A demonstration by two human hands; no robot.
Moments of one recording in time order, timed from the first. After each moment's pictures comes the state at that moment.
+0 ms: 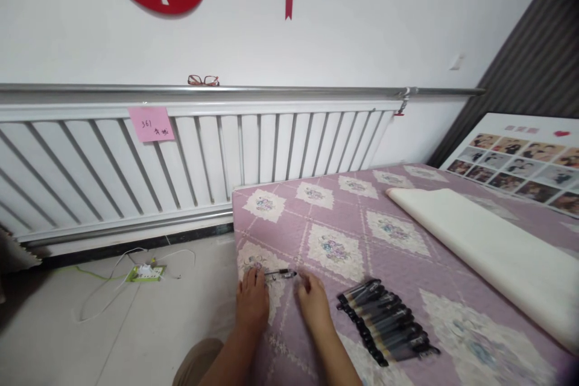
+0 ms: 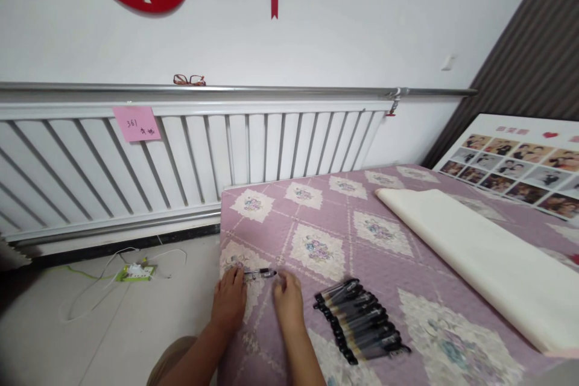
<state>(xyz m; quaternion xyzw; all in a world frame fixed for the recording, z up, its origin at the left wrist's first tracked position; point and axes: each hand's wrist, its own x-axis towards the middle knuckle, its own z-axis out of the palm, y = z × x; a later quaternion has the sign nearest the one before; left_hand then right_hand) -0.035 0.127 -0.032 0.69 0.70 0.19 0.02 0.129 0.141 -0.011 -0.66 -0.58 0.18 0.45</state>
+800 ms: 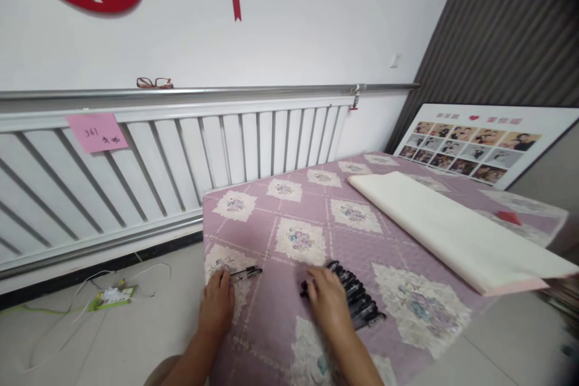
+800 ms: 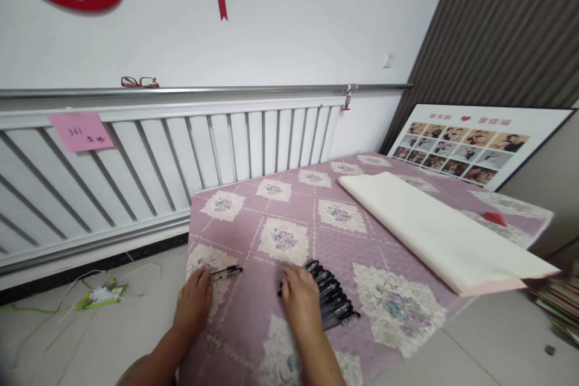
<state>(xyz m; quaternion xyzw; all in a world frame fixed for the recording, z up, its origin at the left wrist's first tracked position) -0.041 0.128 -0.042 0.71 0.67 0.19 -0.02 0.243 0.089 0.029 -0.63 -0.68 -0.05 0.36</state>
